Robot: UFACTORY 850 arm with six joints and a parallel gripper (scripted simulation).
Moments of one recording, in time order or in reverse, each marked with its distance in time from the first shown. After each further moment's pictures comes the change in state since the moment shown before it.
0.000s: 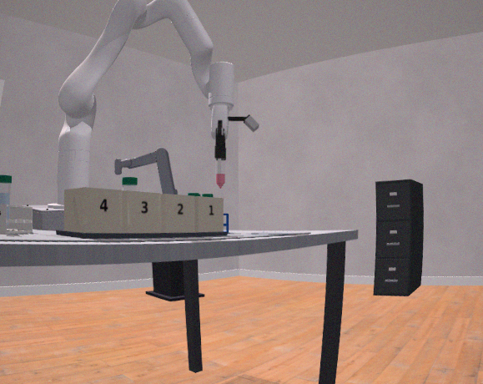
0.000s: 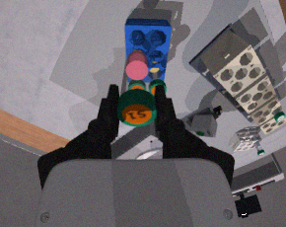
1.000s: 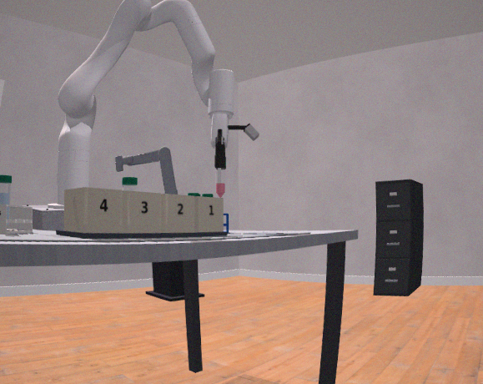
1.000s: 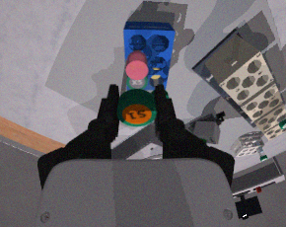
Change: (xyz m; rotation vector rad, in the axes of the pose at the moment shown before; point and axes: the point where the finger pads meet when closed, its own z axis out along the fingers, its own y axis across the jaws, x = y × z) arm 0.000 0.000 0.029 0.000 0.000 0.000
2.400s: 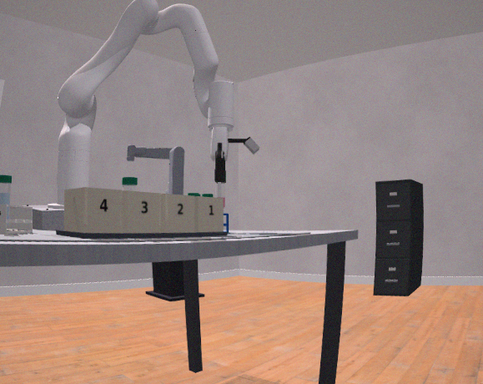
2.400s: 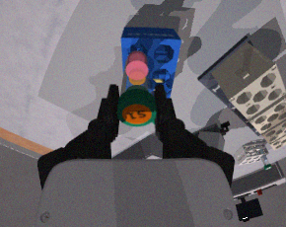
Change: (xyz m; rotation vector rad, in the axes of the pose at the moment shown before) arm 0.000 0.000 0.044 0.000 0.000 0.000
